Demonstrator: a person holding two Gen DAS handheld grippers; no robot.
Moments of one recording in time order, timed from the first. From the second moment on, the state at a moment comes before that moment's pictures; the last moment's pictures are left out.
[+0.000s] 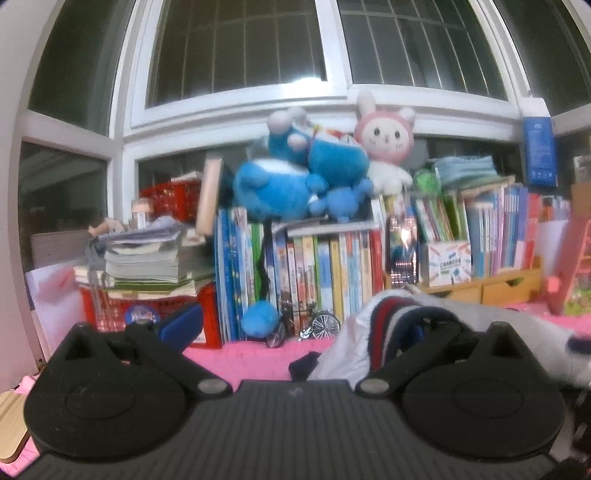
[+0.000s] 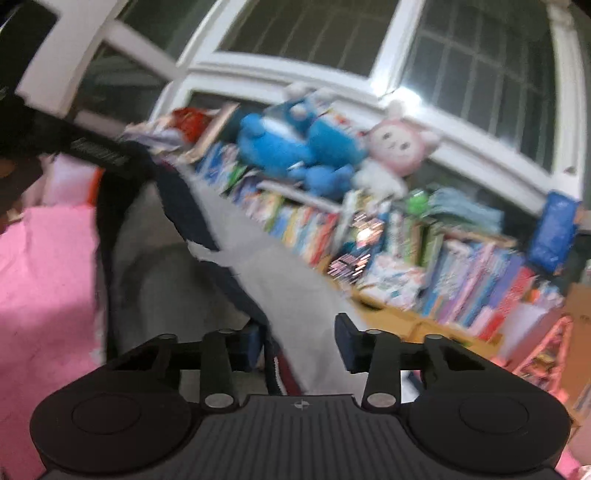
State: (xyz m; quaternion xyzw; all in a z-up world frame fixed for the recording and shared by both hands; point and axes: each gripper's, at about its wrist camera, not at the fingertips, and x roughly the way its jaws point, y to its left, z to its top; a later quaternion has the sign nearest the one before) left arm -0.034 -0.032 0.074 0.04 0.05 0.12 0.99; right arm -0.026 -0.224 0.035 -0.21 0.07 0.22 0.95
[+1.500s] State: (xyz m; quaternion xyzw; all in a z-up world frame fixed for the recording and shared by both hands) left arm -0.047 0.012 -0.012 -0.07 0.27 0.05 0.96; right arm -0.027 -0.350 -0.028 -0.10 0.27 0.06 0.96
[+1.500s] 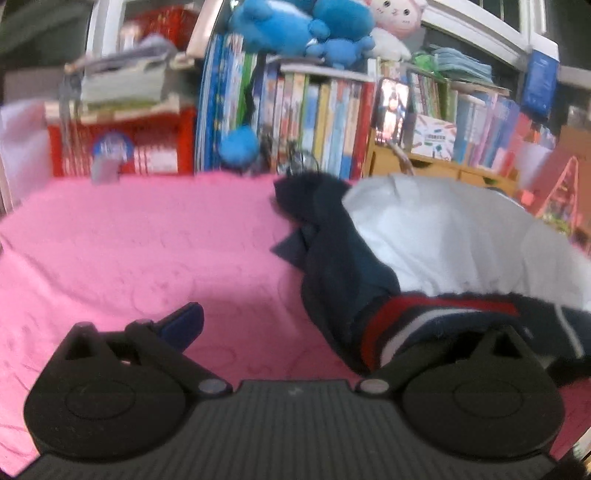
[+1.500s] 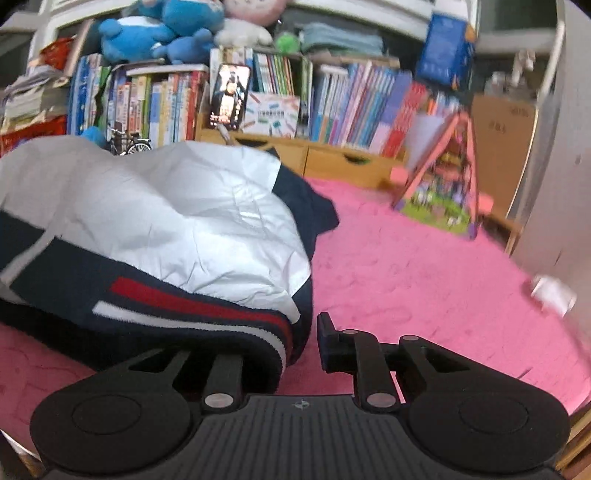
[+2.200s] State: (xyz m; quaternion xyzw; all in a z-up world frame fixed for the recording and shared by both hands) left arm -0.031 -0.004 -0.050 -0.03 0.31 0.08 0.95; right arm -0.019 -0.357 -0.060 -0.05 0.25 0.06 0.96
